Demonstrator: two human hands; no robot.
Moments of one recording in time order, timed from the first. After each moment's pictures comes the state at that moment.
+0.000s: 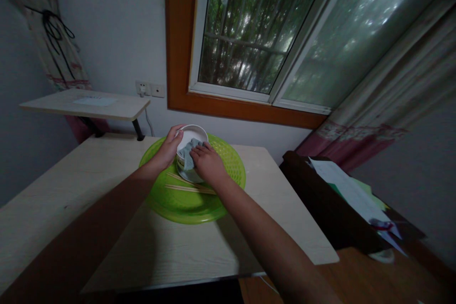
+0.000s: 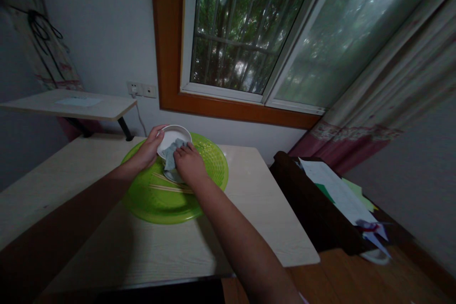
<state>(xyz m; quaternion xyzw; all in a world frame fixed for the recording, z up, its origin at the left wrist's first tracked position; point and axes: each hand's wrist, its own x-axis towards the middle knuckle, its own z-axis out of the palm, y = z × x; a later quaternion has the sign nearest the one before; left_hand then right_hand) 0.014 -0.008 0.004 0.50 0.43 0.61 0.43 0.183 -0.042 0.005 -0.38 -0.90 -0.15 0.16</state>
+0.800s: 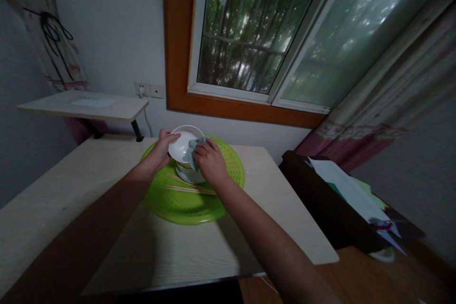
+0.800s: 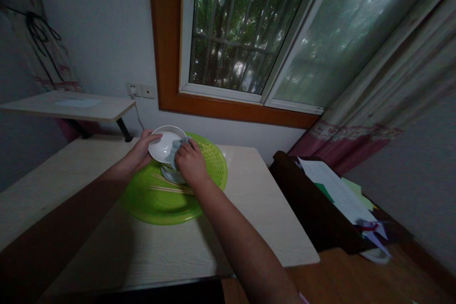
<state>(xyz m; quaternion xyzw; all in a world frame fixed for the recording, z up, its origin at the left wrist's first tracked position) 0.005 -0.008 0.014 0.40 0.38 0.63 0.55 0.190 -0.046 0.016 -0.38 -0.88 -0.20 0.18</state>
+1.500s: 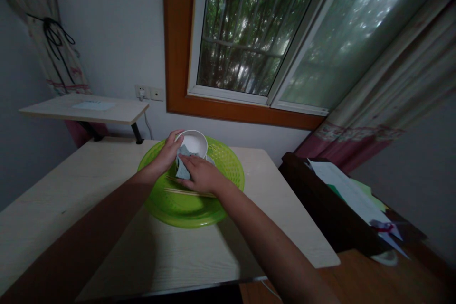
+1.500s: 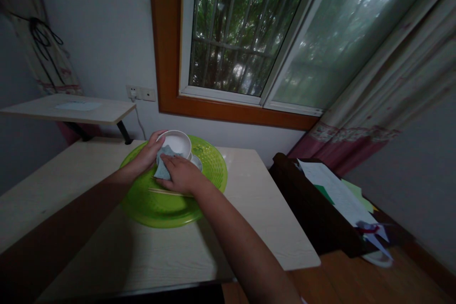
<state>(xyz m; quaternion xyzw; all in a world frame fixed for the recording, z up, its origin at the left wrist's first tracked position) 0.009 -0.006 0.001 0.52 0.44 0.61 0.41 0.182 -0.053 -0.002 -0.30 -0.93 -0.03 0.19</state>
